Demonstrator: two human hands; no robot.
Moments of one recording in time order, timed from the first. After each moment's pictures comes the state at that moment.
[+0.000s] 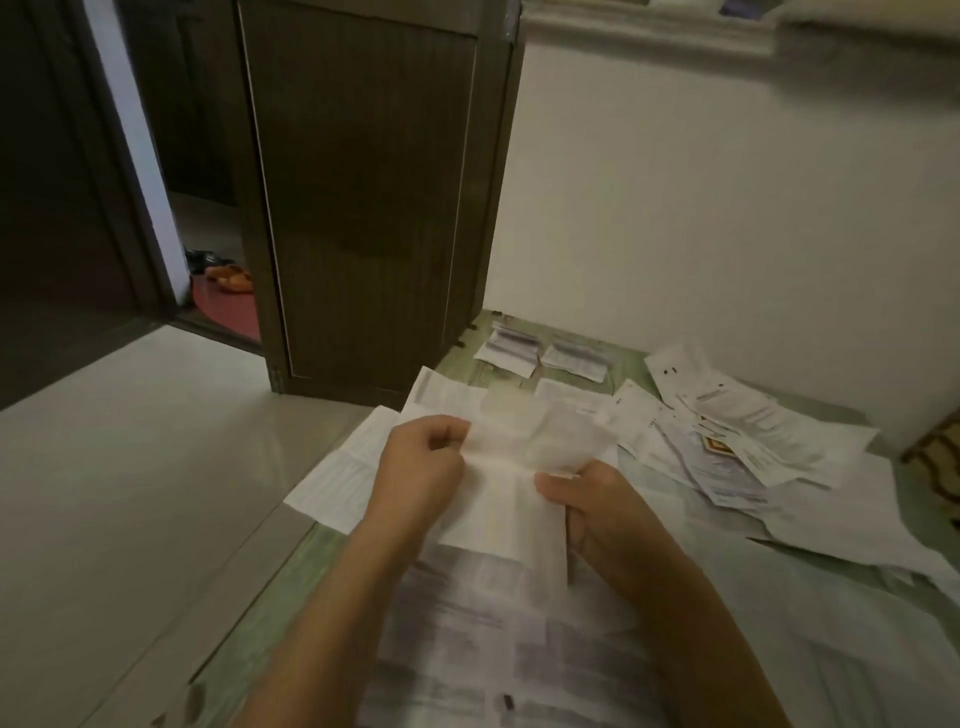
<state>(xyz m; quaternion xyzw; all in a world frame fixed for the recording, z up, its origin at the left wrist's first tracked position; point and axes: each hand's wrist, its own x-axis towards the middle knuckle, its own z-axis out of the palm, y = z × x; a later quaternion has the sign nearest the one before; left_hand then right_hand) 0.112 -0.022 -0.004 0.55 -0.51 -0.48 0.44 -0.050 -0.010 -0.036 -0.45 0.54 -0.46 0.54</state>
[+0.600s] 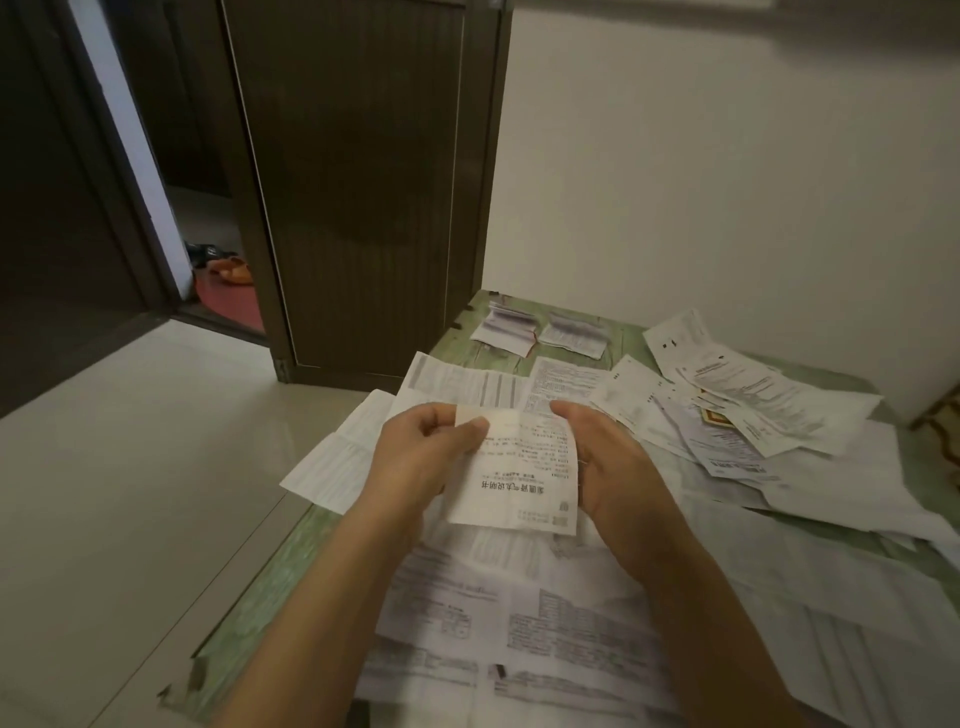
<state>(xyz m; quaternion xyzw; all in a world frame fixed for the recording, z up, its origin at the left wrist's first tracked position) 0.110 -0.018 -0.006 0.51 -0.42 -0.60 0.45 -0.049 0.006 -0.017 -0.41 0.51 -0.53 0.54</state>
